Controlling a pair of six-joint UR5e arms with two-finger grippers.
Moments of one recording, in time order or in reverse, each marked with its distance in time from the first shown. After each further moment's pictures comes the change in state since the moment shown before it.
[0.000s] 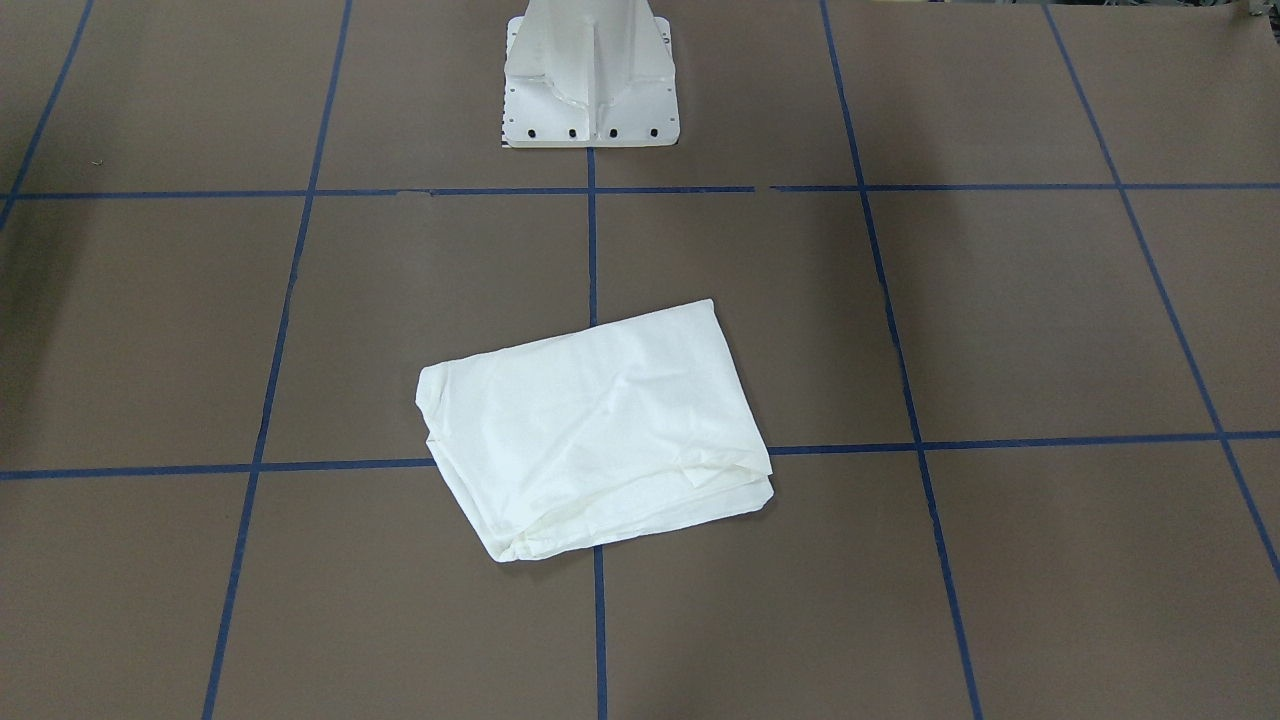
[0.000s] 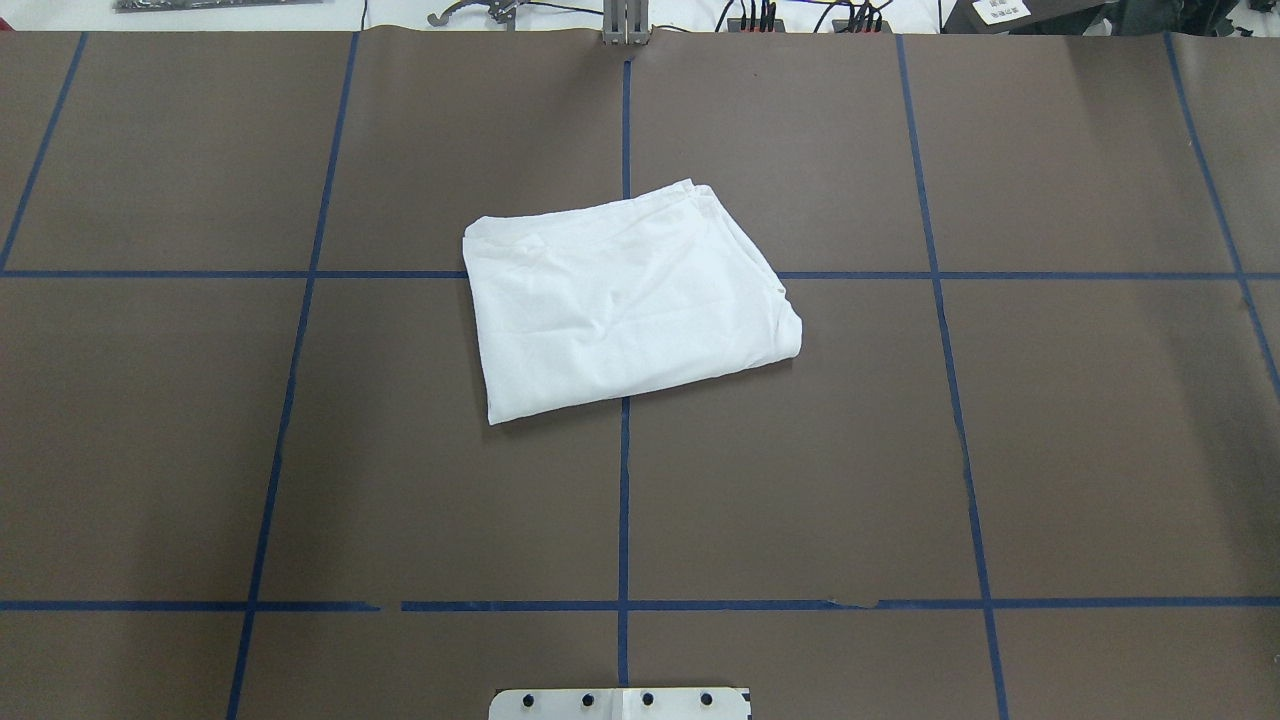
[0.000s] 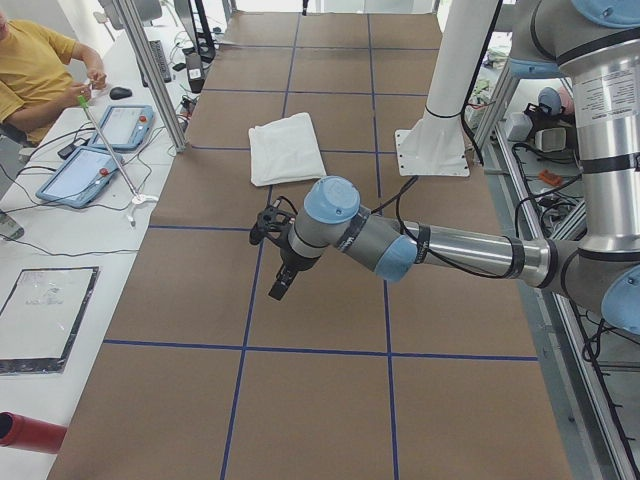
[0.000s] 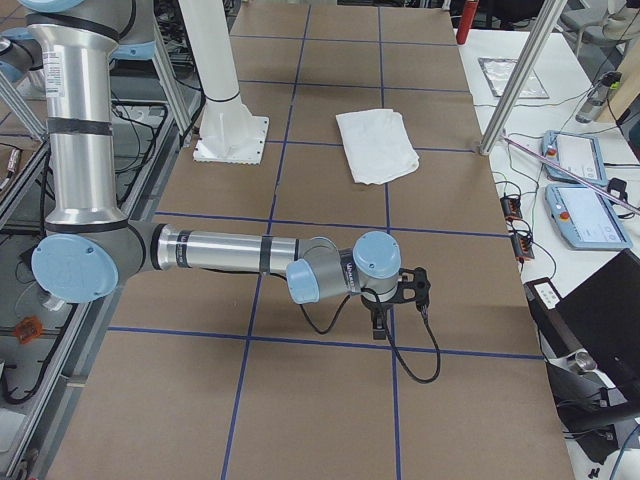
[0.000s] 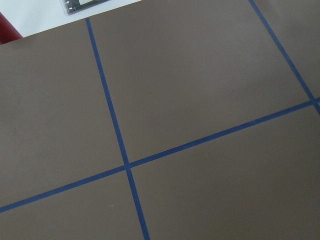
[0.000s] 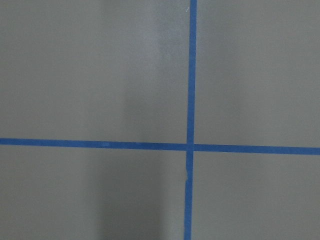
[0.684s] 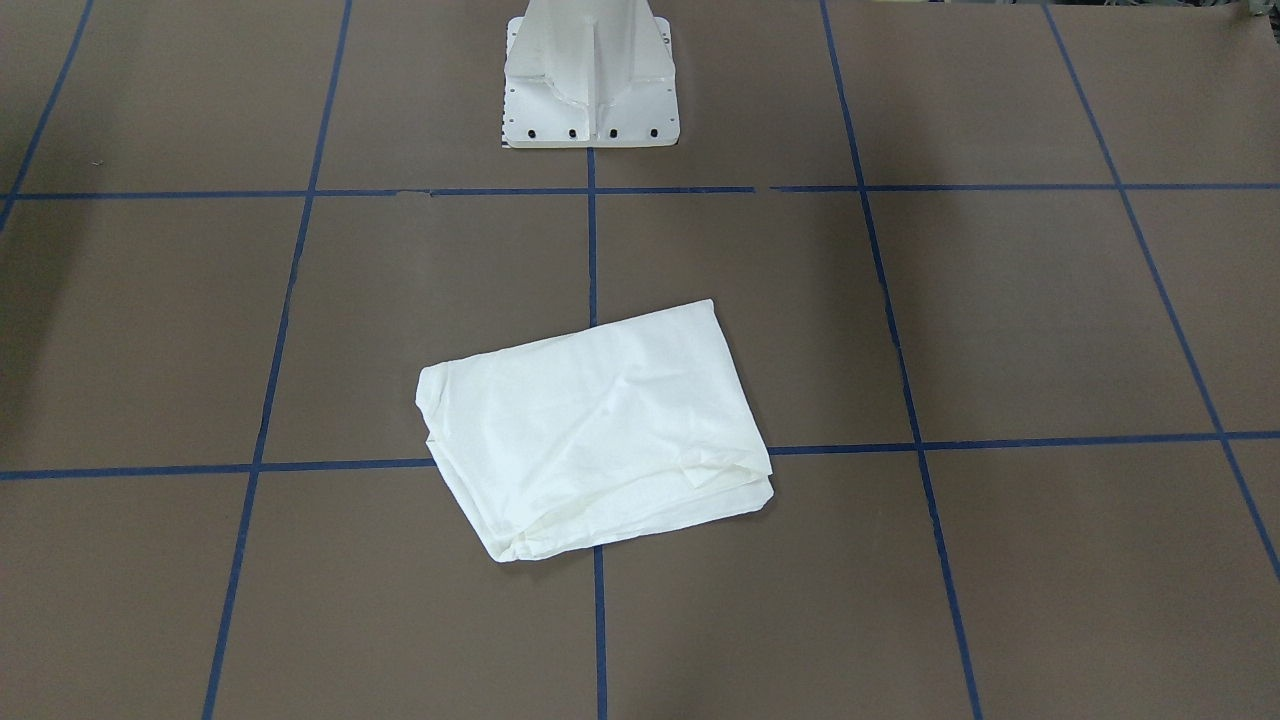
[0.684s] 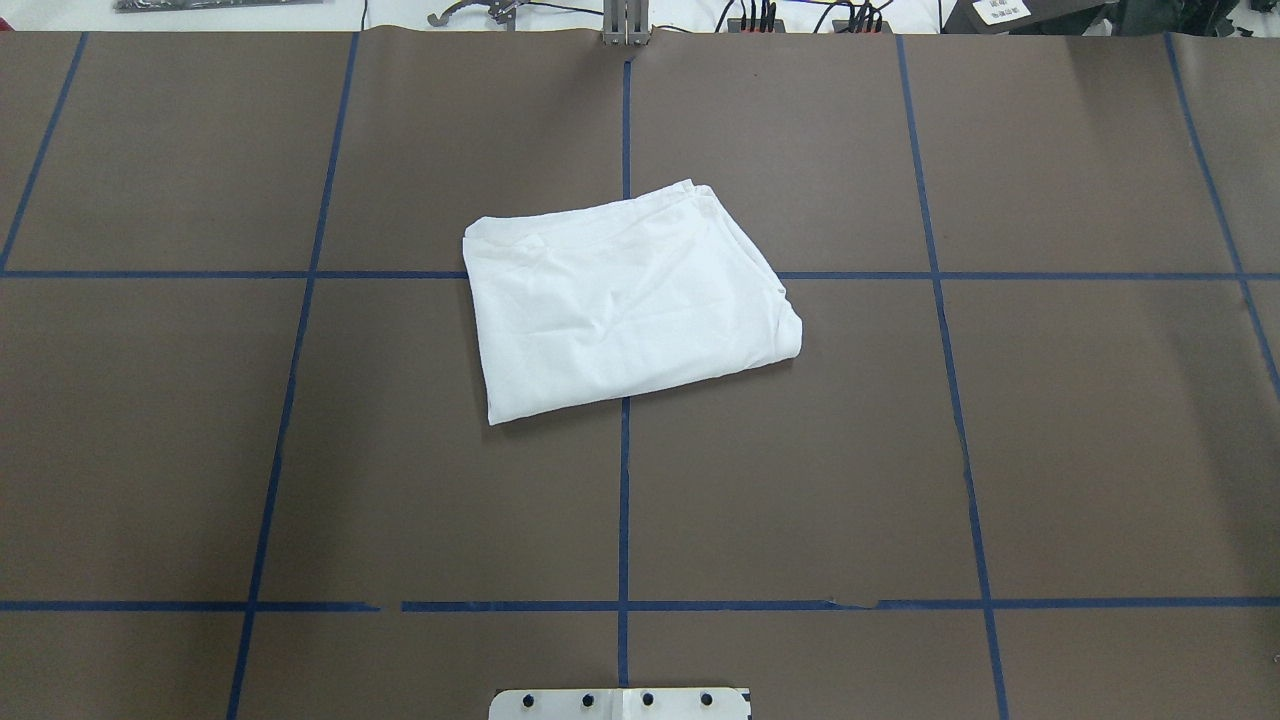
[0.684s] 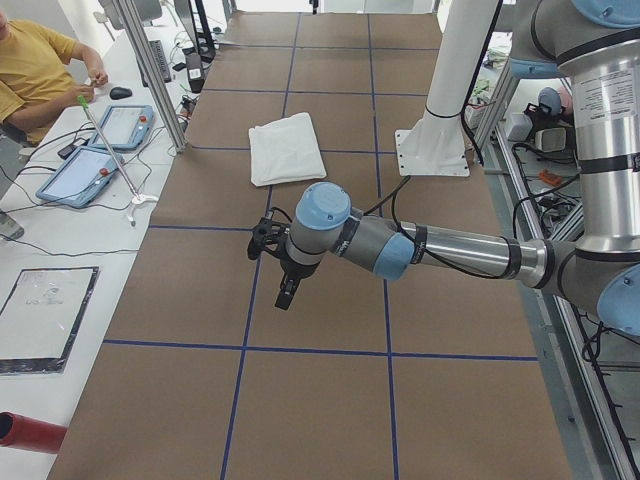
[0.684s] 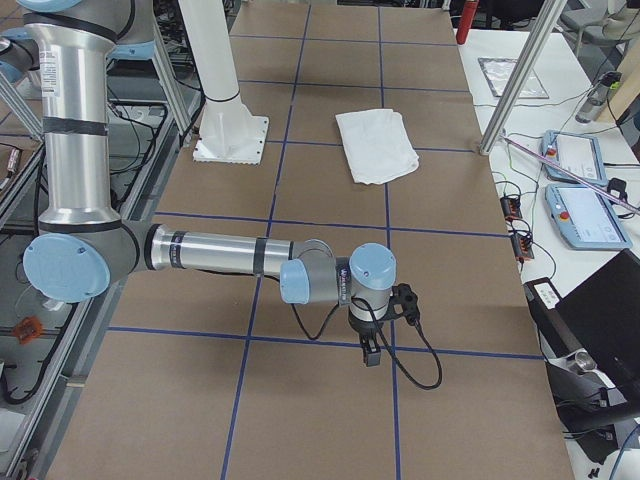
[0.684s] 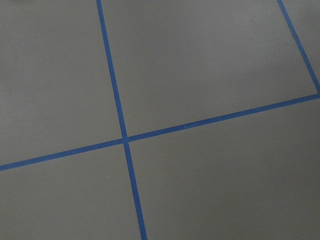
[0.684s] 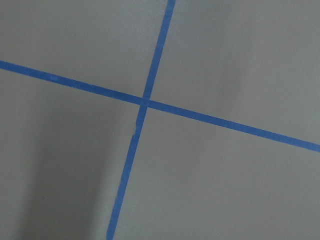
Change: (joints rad) left arm -0.001 -0.014 0.023 0.084 0.009 -0.031; right arm 0.016 -0.023 0.006 -0.128 -0.099 -0.309
